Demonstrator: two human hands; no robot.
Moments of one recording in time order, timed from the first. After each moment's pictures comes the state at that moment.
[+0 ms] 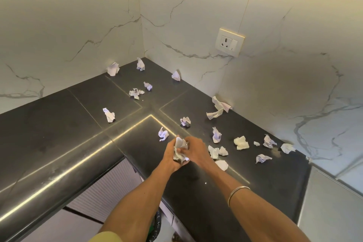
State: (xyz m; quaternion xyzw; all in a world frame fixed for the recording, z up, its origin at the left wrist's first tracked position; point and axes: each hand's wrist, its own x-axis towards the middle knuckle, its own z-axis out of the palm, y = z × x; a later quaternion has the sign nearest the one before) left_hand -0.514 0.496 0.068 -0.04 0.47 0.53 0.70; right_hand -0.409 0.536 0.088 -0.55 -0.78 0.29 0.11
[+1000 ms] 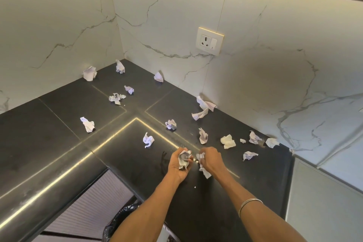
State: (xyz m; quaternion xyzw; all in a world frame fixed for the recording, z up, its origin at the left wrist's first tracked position) left_hand -0.451 0.511 0.054 -0.12 0.38 0.57 0.72; right_hand -0.310 0.553 0.059 -0.63 -0.73 0.25 0.06
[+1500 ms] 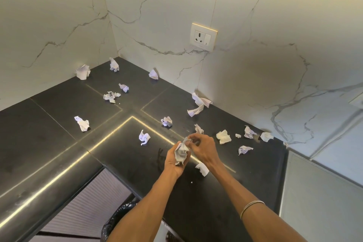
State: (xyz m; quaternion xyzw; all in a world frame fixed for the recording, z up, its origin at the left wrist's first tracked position) left_hand -0.447 0.509 0.053 -0.12 0.36 0.60 0.71; right_hand -0.328 0.547 0.092 -0.56 -0.72 0.29 0.29
